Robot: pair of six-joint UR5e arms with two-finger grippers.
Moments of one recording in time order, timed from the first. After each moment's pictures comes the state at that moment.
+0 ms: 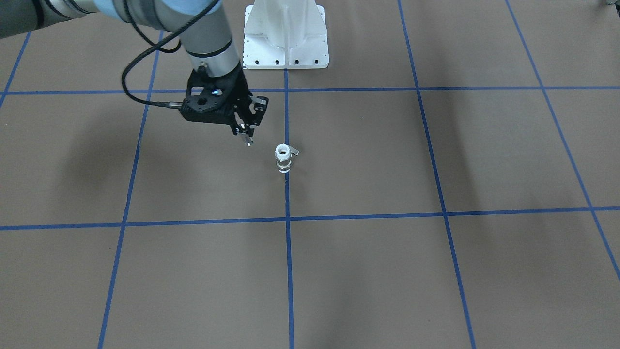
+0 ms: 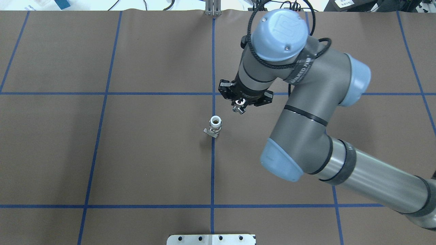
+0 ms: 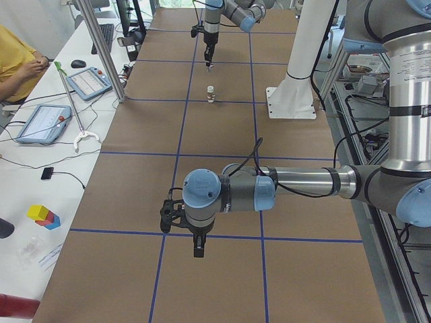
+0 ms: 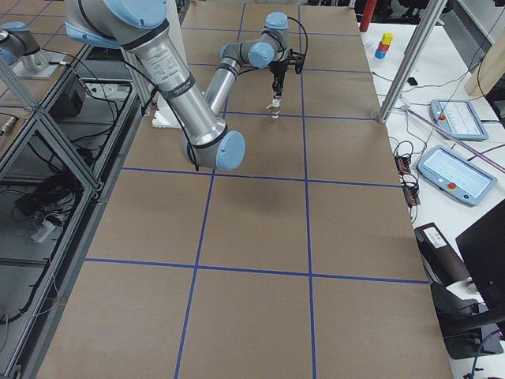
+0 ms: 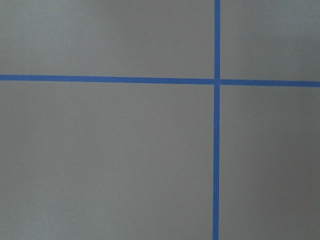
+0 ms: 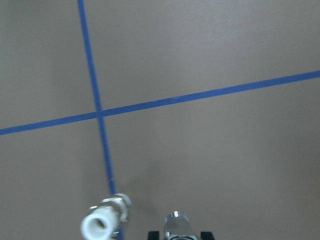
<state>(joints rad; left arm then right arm) -1.72 -1.45 -1.71 -1.52 -2.37 0.10 0.62 -0.79 1.80 -1.76 1.93 1.39</state>
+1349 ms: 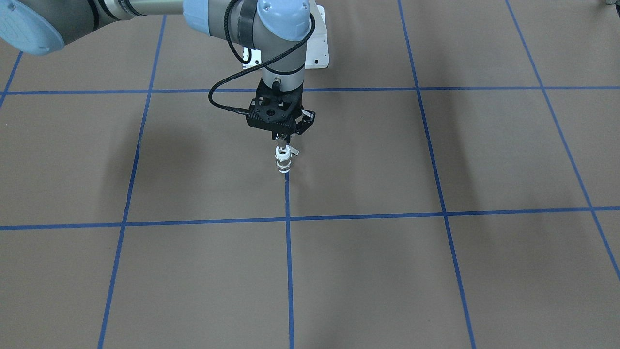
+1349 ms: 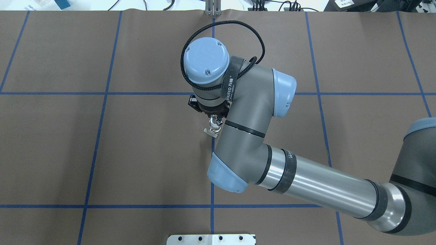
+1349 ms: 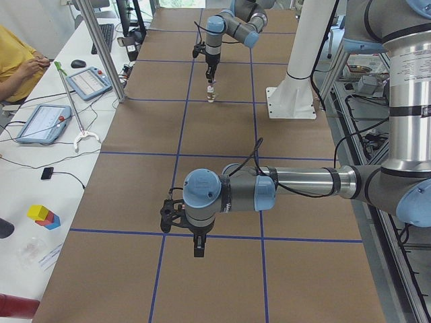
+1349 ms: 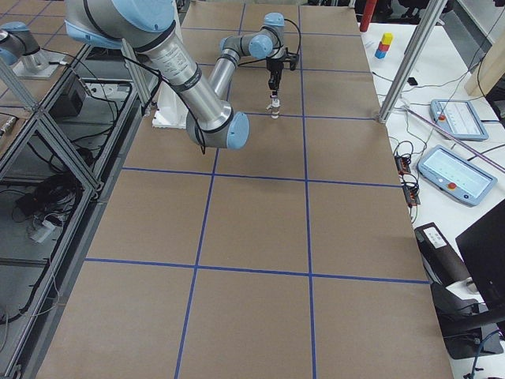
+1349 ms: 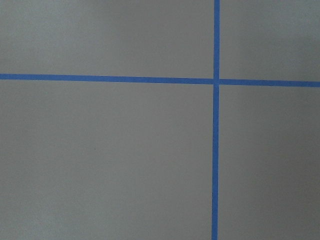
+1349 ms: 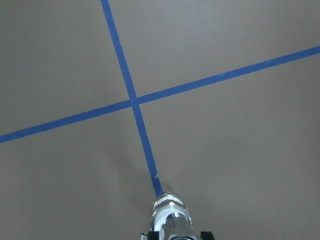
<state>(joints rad) -1.72 -1.45 -1.71 -1.52 -2.37 0.10 0.52 -0.65 1.61 -1.84 1.82 1.44</state>
